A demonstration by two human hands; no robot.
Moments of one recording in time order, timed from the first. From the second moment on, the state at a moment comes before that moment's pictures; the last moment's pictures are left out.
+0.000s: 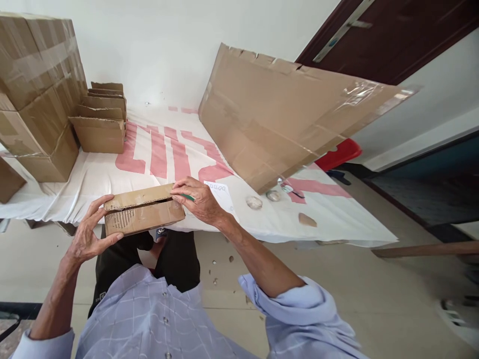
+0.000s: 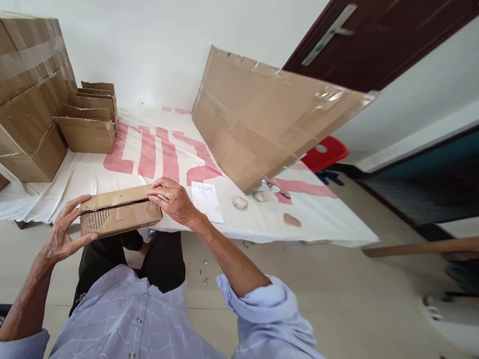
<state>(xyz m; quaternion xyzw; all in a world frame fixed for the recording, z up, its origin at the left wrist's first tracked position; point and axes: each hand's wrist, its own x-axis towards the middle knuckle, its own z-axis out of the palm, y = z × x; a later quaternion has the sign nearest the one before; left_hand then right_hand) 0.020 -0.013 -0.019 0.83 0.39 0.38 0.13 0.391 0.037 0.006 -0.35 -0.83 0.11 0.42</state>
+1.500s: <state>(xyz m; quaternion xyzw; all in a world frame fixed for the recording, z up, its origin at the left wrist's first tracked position) 0.017 0.015 0.002 0.80 0.42 0.34 0.25 0.389 0.075 0.019 -0.39 -0.77 0.28 0.43</state>
